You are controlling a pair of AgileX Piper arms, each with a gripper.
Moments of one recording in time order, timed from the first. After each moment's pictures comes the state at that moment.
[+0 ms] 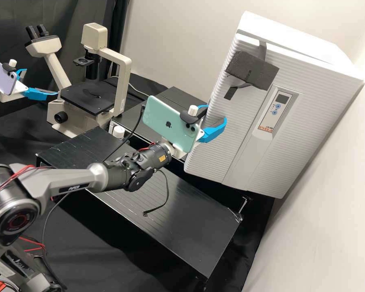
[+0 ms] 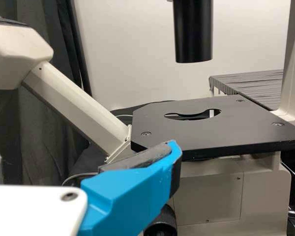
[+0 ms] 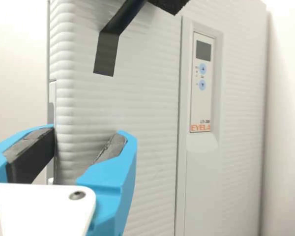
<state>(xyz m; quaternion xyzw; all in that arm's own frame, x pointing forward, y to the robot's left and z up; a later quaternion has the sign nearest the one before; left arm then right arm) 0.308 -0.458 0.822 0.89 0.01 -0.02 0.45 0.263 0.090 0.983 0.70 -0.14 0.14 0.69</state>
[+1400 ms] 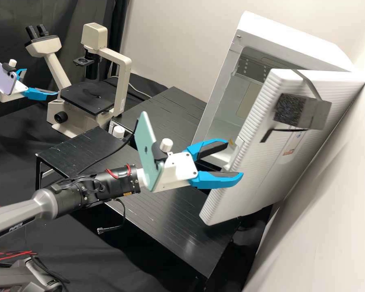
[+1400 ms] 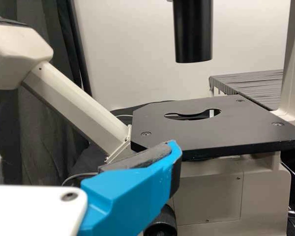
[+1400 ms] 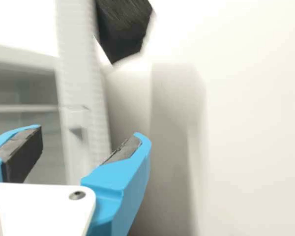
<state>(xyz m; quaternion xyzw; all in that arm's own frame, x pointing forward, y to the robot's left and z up) 0.308 -0.458 0.822 0.89 0.01 -0.02 0.45 0.157 0.098 0.983 0.64 -0.37 0.22 0.64</state>
